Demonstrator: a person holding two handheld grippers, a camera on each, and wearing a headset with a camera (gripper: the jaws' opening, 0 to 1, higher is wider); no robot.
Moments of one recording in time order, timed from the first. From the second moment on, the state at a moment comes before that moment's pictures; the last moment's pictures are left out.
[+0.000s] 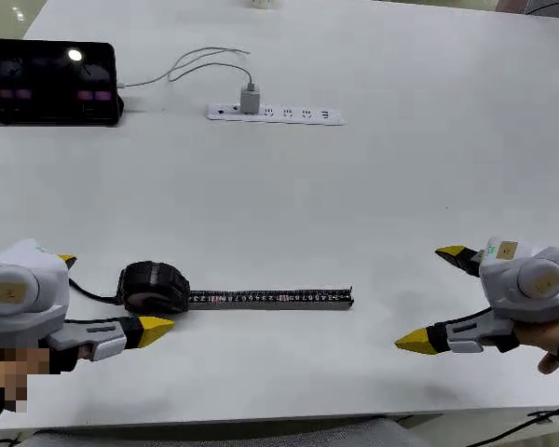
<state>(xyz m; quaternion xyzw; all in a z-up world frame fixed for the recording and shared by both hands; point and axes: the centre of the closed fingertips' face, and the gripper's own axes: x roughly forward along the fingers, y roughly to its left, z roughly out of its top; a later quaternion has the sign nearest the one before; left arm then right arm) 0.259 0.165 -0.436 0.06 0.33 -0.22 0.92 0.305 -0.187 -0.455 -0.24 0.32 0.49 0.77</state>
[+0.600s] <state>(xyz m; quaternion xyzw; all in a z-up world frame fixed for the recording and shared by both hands) 0.269 0.150 -0.441 0.03 0.32 -0.16 0.93 0.317 -0.152 -0.456 -0.29 0.31 0.54 0.73</state>
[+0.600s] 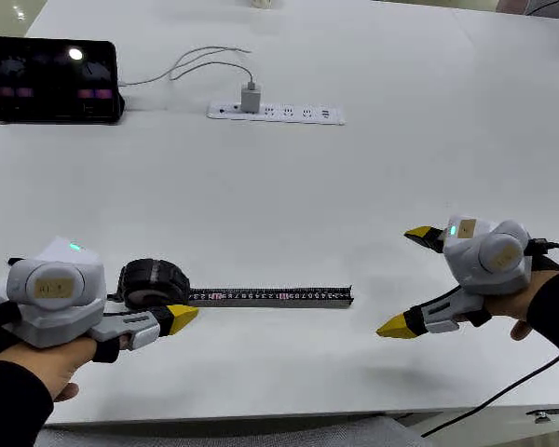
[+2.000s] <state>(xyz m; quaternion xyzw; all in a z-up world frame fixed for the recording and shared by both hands) 0.297 0.143 -0.474 -0.01 0.28 -0.09 0.96 0.319 -0.117 -0.512 -0.37 0.35 0.62 0.60</state>
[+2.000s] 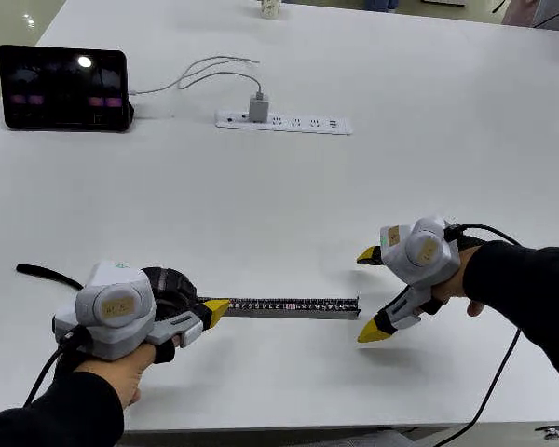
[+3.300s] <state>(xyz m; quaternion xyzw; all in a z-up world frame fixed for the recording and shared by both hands) 0.303 0.147 -0.475 -0.02 0.27 -0.07 0.96 0.309 -0.117 -0.521 -0.40 0.35 0.63 0.56</state>
